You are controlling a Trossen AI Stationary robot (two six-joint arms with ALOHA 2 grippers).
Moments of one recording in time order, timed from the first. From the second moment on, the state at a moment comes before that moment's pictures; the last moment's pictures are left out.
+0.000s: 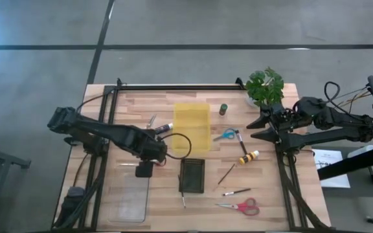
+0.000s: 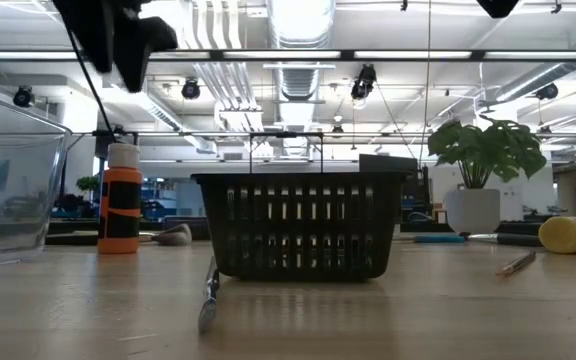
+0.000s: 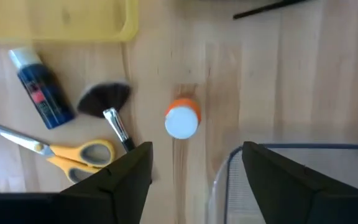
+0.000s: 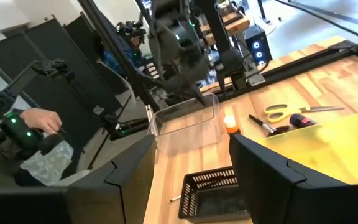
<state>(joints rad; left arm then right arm) -0.27 1.55 1.37 -1.25 -0.07 -0.24 0.00 0.59 0.85 -0.40 -0.21 0.47</state>
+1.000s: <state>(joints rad) -0.22 1.55 1.11 -0.95 -0.03 -0.24 0.00 0.58 0.85 -0.39 -0.21 0.44</state>
